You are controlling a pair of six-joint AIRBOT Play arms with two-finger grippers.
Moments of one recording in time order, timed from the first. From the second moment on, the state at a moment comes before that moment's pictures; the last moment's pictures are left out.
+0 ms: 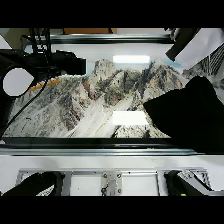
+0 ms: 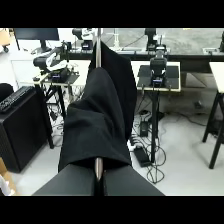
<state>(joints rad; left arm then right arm) -0.54 -1.13 1.61 1.75 -1.10 -1.83 -1.23 -1.11 2.02 -1.64 0.90 1.72</state>
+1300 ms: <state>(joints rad) -0.53 -1.12 1.45 1.63 -1.09 -1.84 -0.35 -1.17 1.90 -0.61 1.28 1.02</state>
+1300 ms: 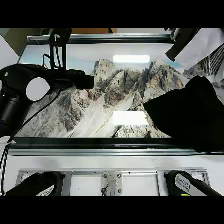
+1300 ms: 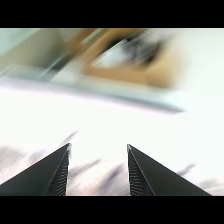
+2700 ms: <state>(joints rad) -0.53 -1.00 1.26 1.57 -1.04 -1.84 0.21 -1.22 1.41 -0.89 1.39 0.97</state>
